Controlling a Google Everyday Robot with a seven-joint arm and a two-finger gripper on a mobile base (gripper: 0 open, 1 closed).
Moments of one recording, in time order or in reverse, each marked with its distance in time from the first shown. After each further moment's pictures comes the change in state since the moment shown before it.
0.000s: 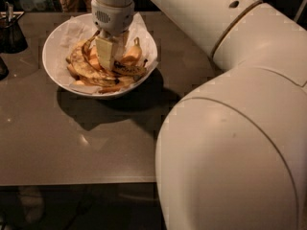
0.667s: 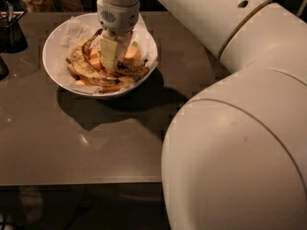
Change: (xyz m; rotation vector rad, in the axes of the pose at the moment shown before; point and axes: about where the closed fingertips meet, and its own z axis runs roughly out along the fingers) arm 0.008 -0.004 -0.003 0.004 -0.006 0.005
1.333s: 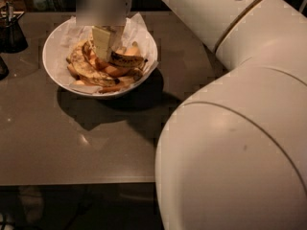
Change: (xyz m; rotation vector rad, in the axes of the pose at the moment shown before) arm -0.017 0.004 -0.026 0.056 -0.030 -0.051
